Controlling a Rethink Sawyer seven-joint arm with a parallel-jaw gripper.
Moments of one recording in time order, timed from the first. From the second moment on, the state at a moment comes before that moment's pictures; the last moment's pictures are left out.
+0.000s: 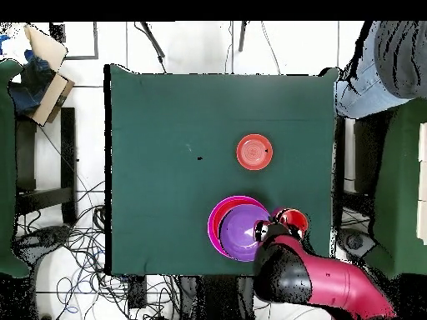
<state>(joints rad) -0.81 -1.08 0.26 2.21 -0.46 0.22 1.69</state>
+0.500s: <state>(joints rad) -0.75 -1.05 0.24 2.22 -0.46 0.22 1.69</state>
